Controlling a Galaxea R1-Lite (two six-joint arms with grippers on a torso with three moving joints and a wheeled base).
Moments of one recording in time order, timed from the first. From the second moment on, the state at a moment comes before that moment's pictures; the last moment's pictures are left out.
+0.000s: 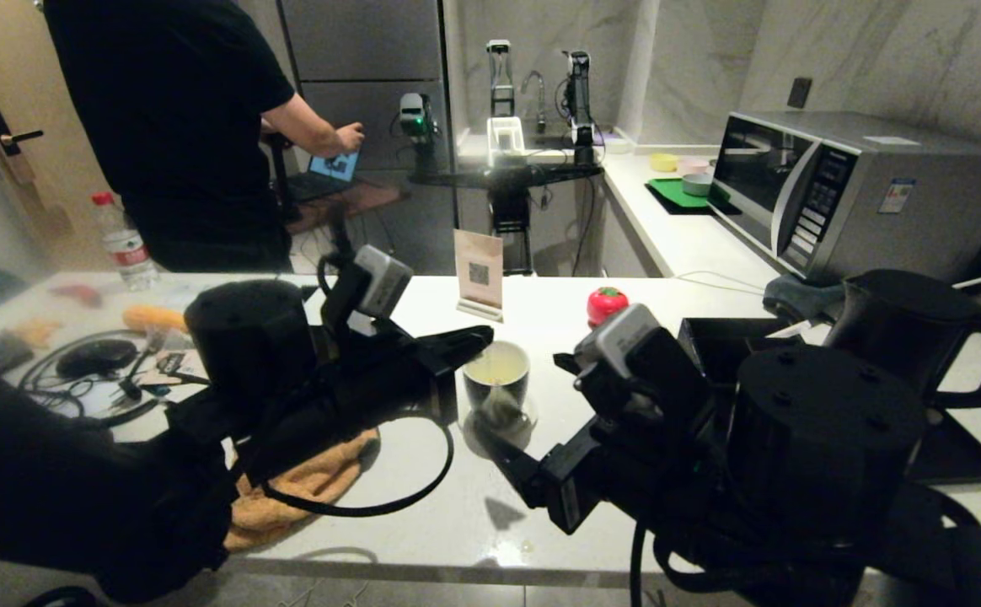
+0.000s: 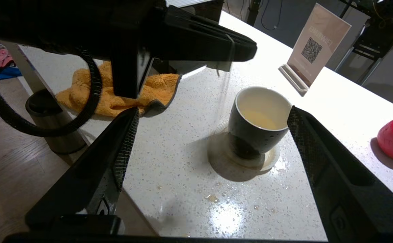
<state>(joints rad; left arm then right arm) -0.57 1.79 -0.62 -1.14 -0.28 -0.09 0.98 1.71 -0.70 -0.95 -0.24 -0.12</state>
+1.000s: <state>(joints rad) -0.57 1.69 -0.55 -1.14 -0.28 -0.08 0.82 1.66 -0.81 -0.95 -0.47 -0.15</state>
